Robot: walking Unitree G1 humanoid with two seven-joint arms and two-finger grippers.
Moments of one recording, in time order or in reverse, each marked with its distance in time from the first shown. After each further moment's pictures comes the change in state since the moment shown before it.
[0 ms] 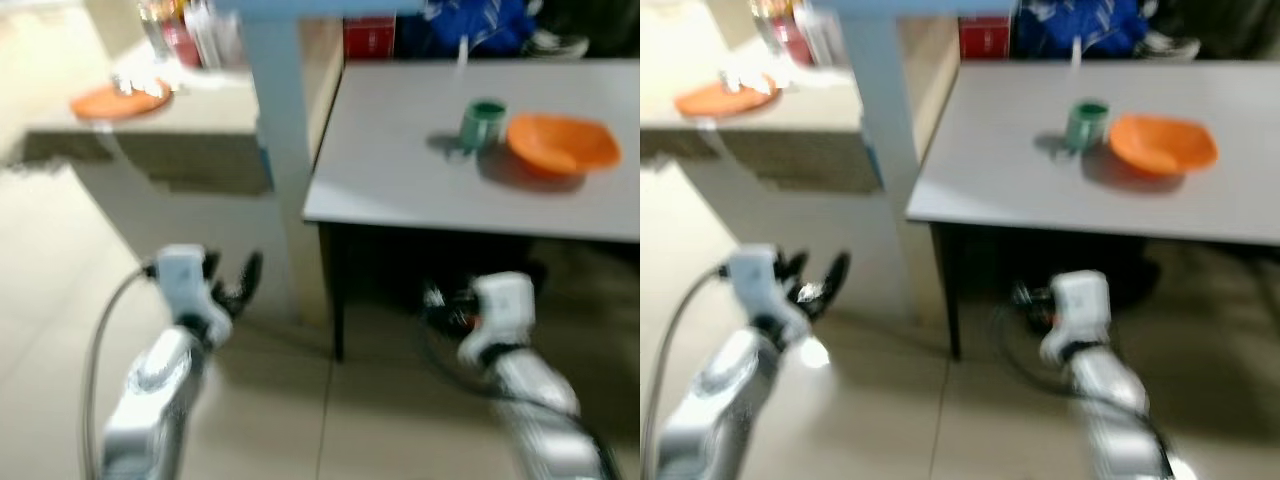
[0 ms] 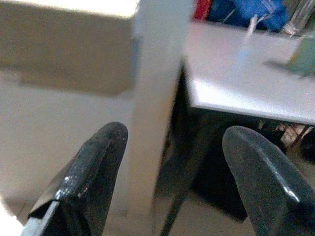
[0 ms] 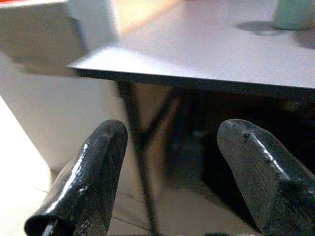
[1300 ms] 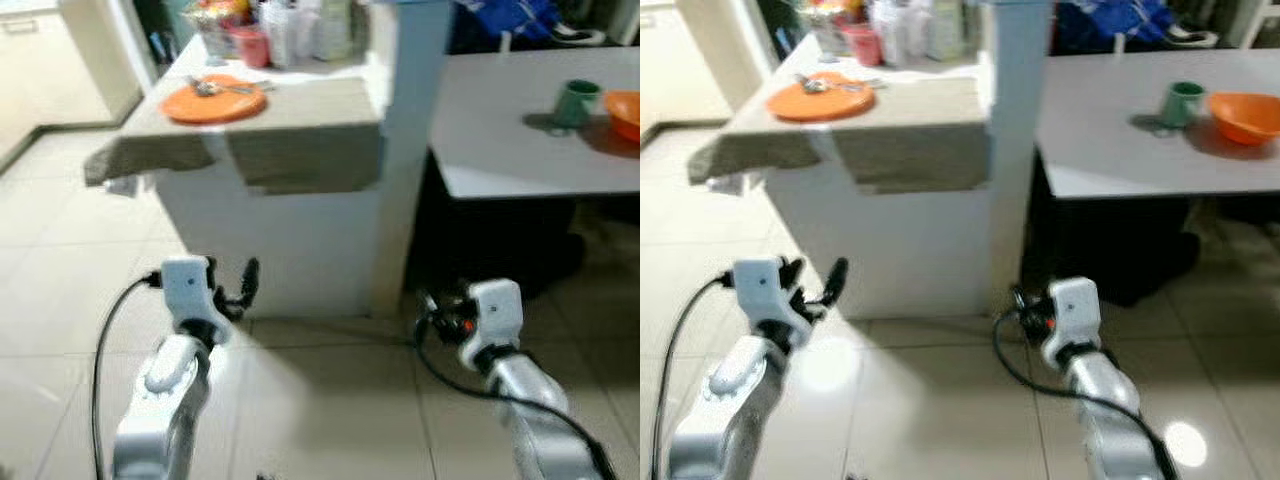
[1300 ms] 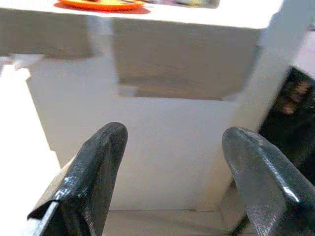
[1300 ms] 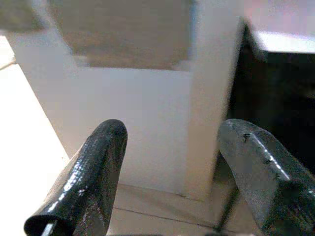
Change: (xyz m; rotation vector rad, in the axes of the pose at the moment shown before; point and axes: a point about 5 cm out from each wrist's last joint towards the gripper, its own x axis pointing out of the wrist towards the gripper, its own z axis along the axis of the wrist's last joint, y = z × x) left arm 0.002 -0.004 -0.001 0.047 -0.032 0.058; right arm 0.001 -0.003 -0.007 -0.027 0.021 -0.002
